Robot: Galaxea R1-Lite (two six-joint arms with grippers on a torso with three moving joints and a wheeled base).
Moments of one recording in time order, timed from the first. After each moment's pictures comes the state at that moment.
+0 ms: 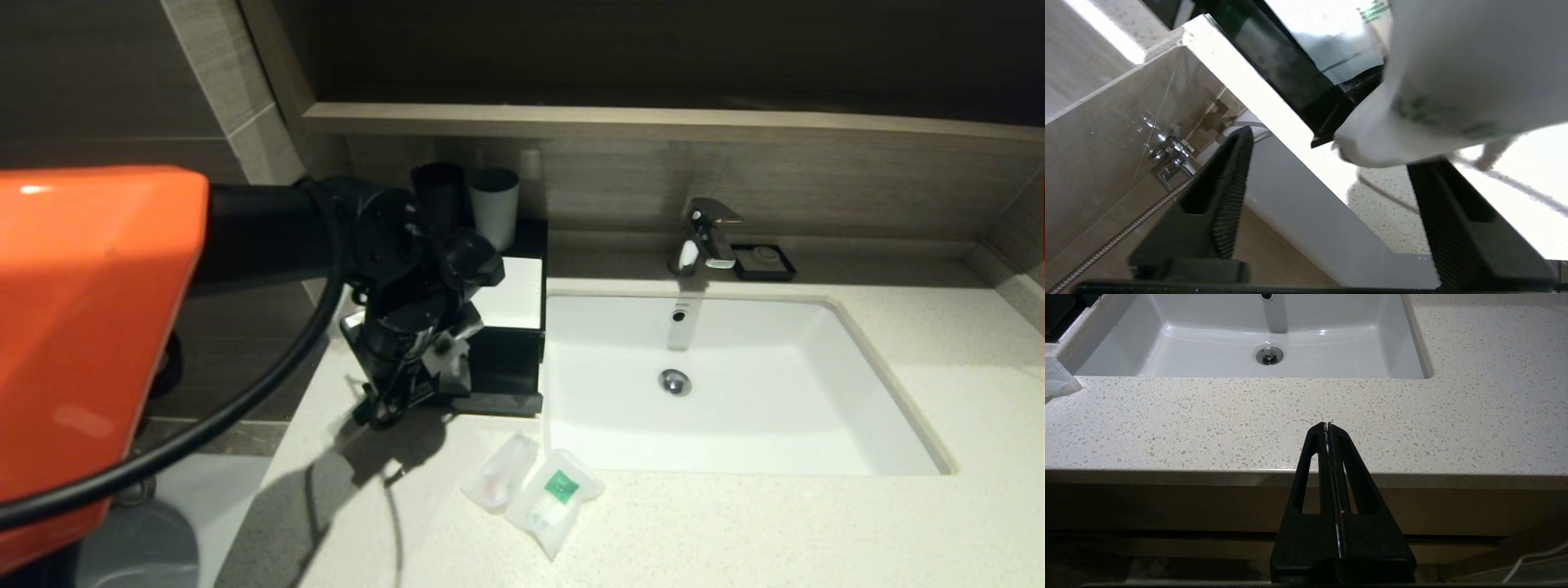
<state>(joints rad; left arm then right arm) -0.59 2.14 -1.95 1.12 0.59 0.32 0.00 0.00 0.00 0.01 -0.01 0.00</state>
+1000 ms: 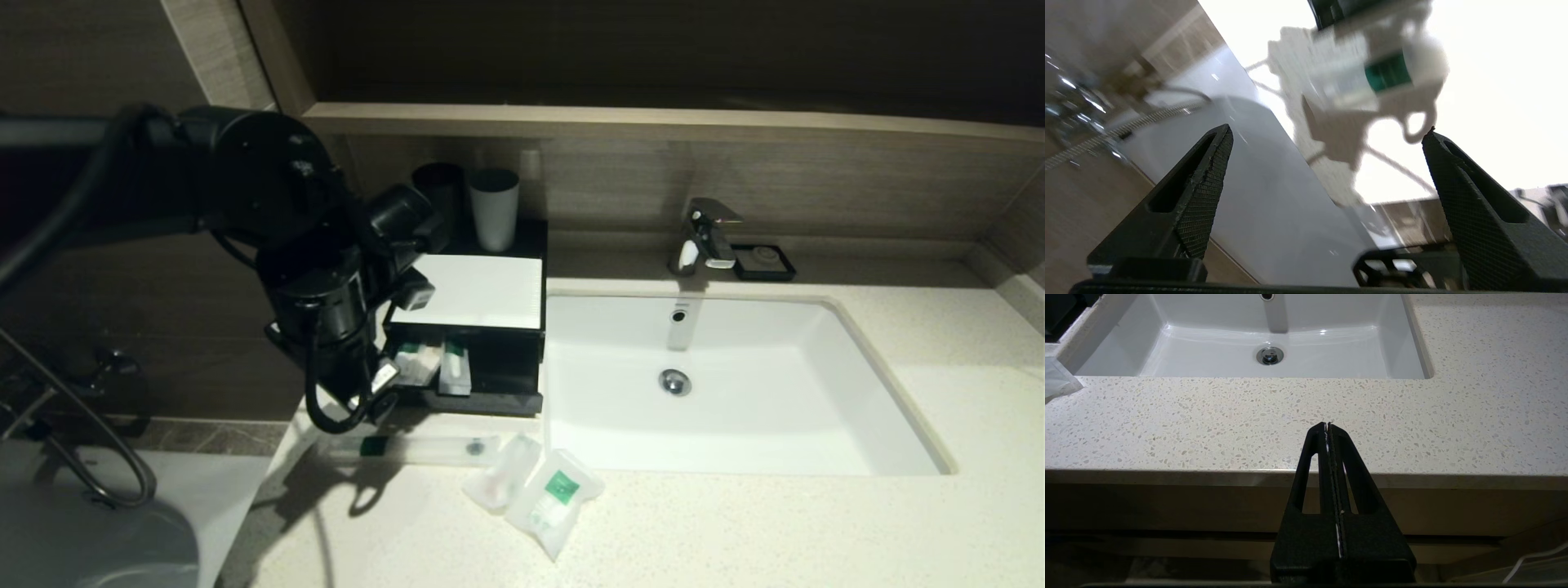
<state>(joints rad) -0.55 1.94 -1.83 1.18 0.41 0.09 0.00 0.00 0.00 0.01 -0.01 0.00</state>
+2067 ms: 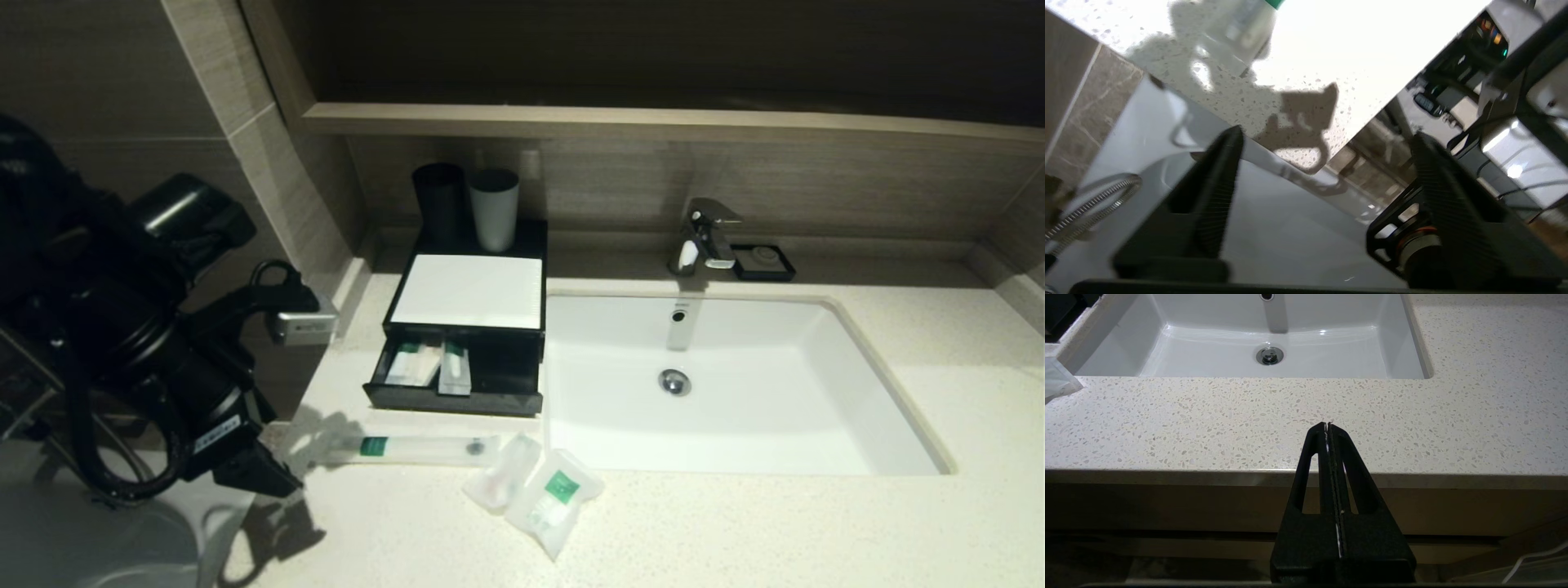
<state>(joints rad) -0.25 1.64 -1.45 1.05 -0.17 0.69 0.00 0.00 0.00 0.01 -0.01 0.00</state>
